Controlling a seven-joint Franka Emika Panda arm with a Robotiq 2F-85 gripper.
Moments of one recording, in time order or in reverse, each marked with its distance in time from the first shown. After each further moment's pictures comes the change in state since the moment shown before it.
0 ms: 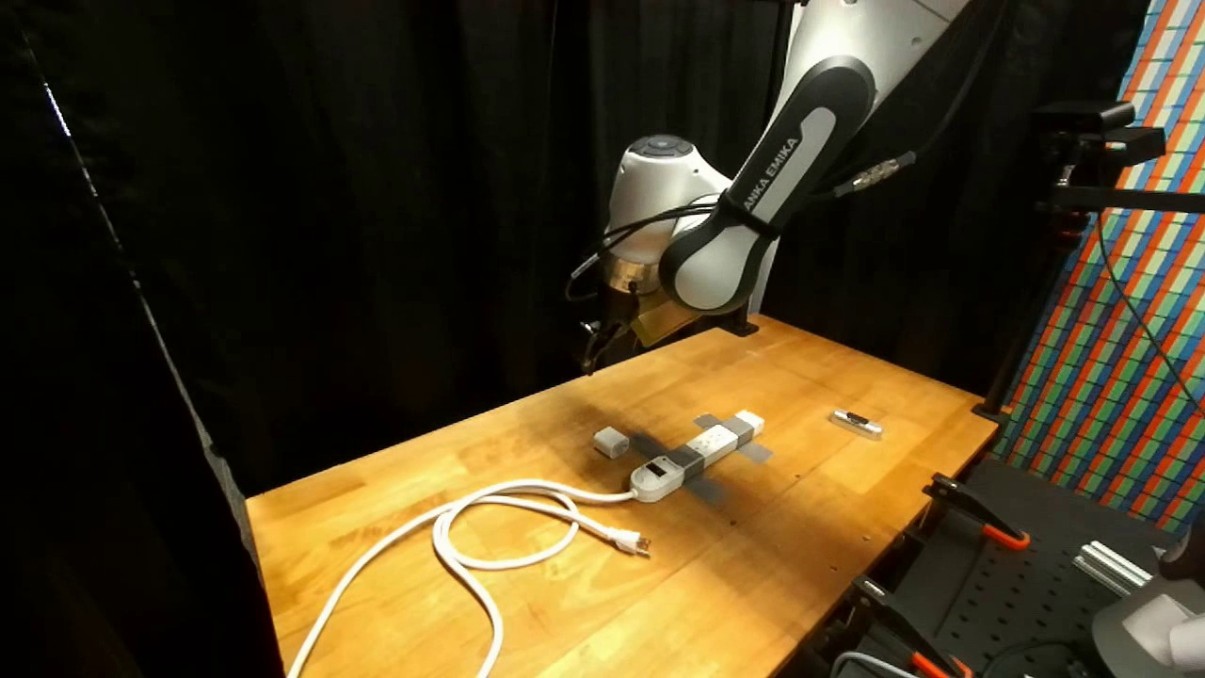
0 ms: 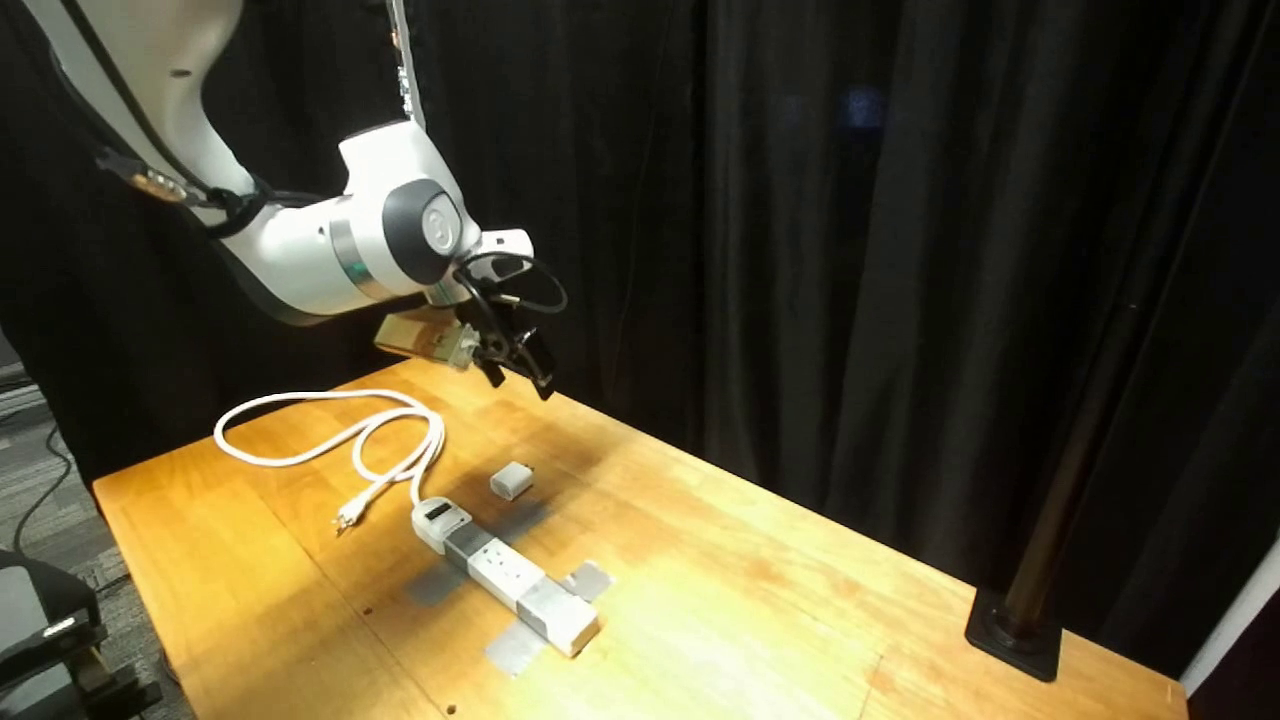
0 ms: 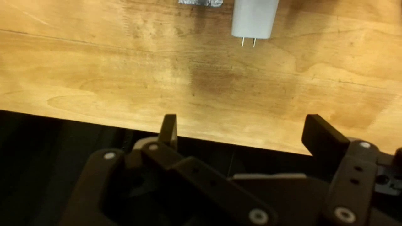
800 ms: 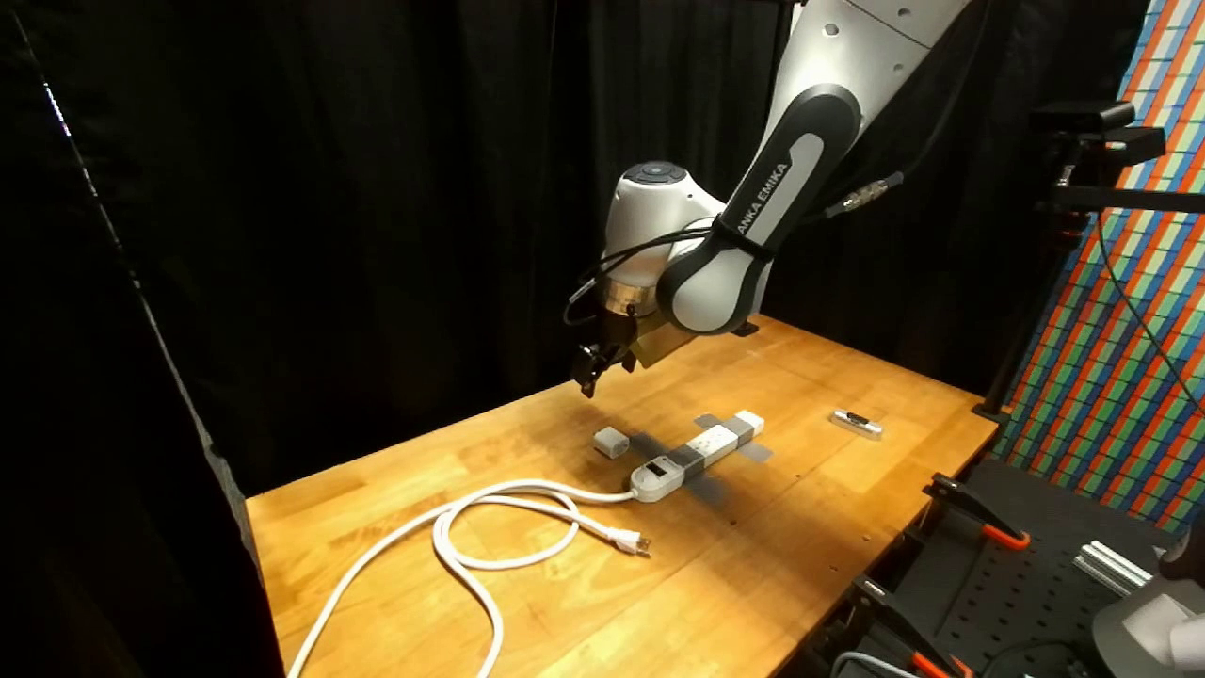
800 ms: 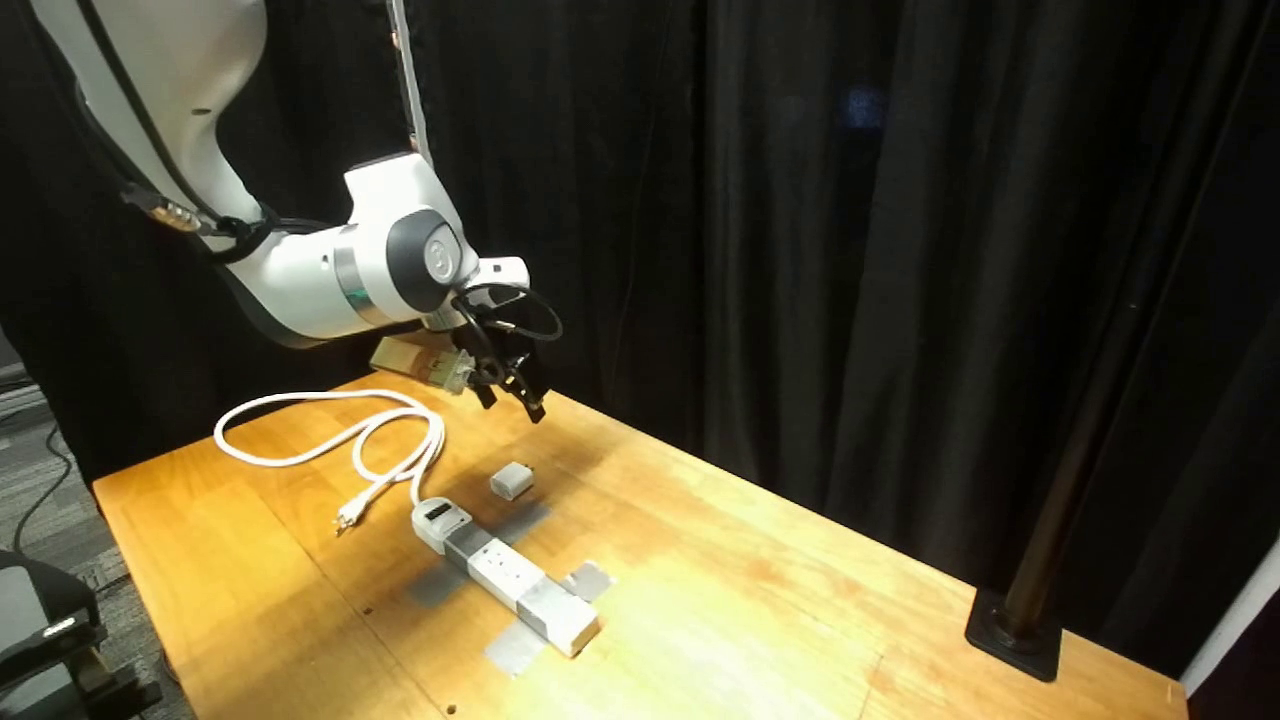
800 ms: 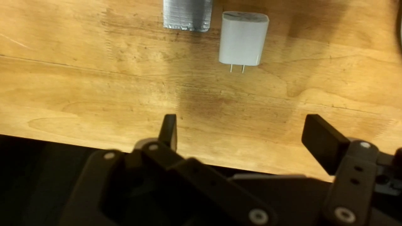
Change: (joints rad) arm -0.003 0.052 0.012 0.008 0.000 0.008 0.000
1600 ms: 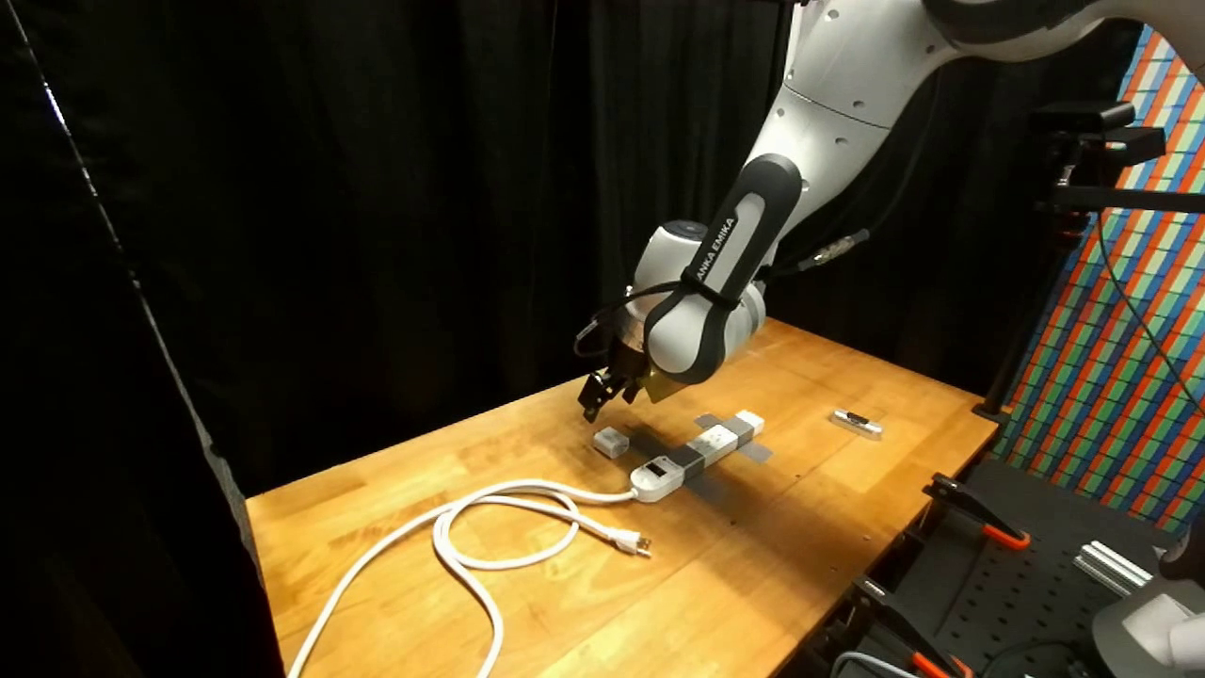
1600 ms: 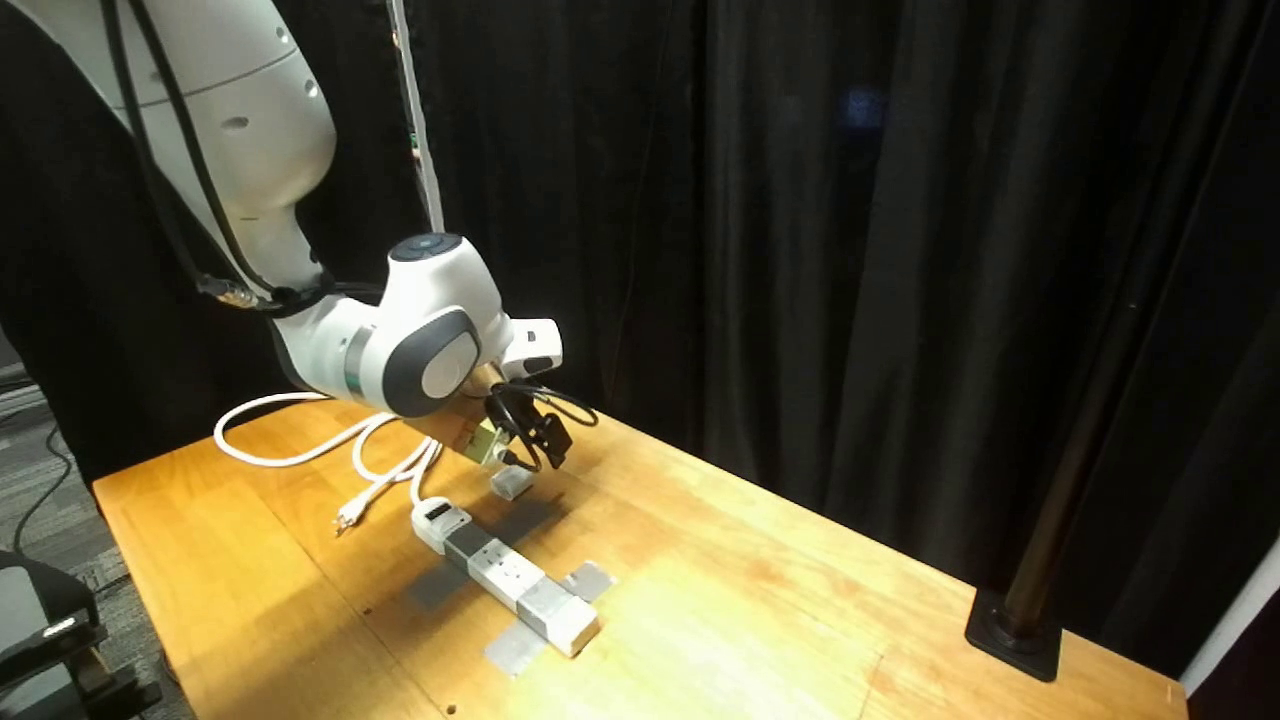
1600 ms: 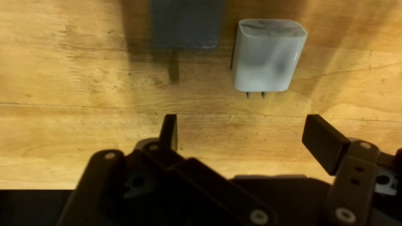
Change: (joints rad) arm -0.037 0.185 0.005 0.027 0.422 0.262 -0.400
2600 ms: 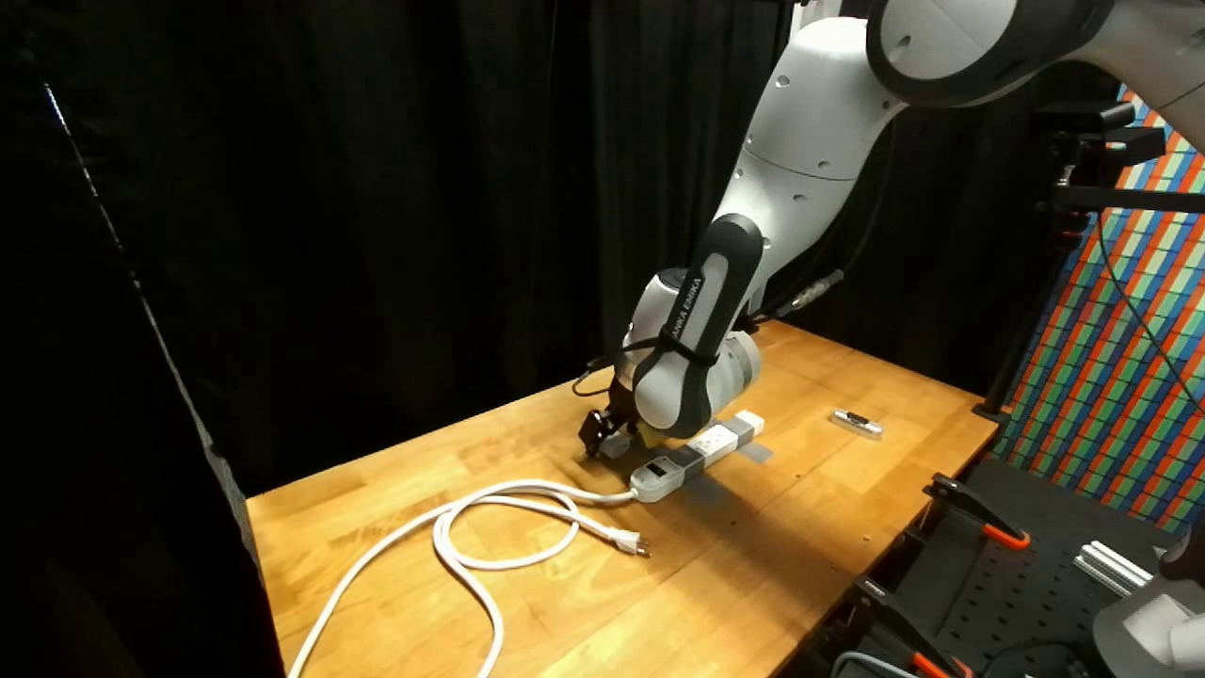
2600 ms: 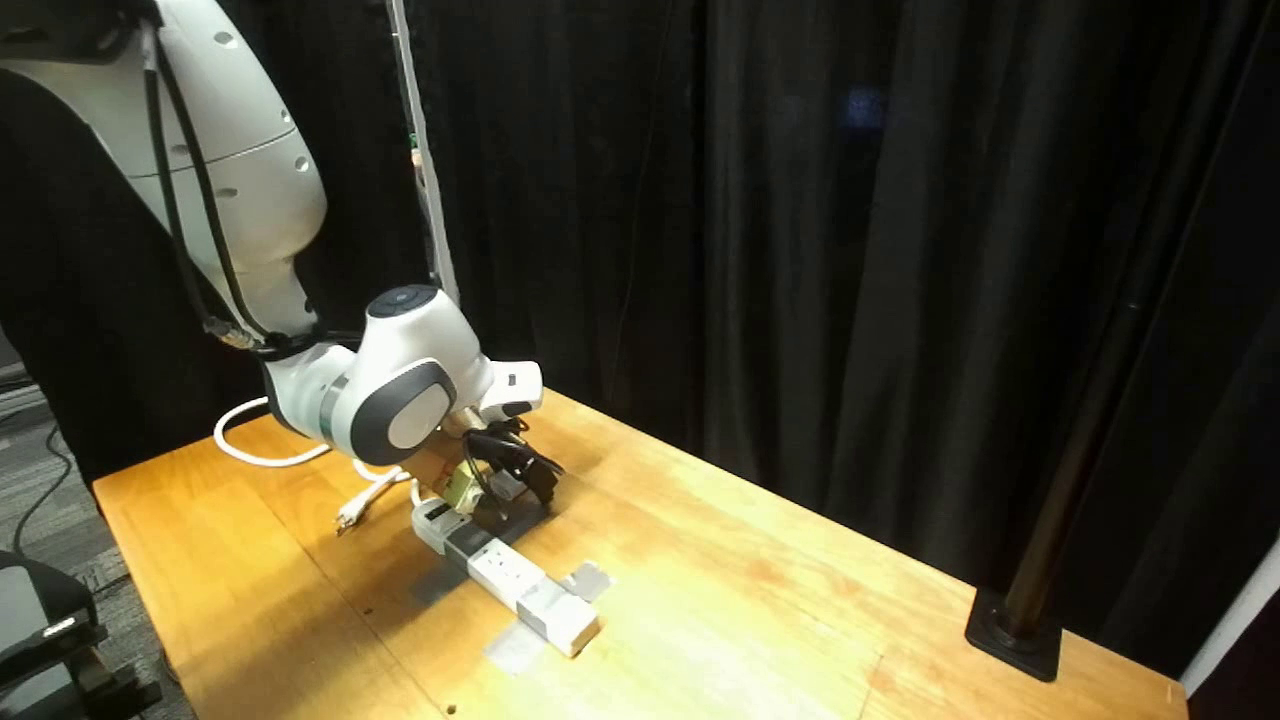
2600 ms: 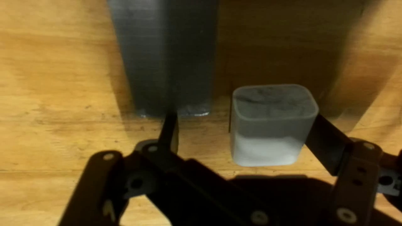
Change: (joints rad) arm 0.173 0.116 -0.116 0.011 0.196 0.112 -0.011
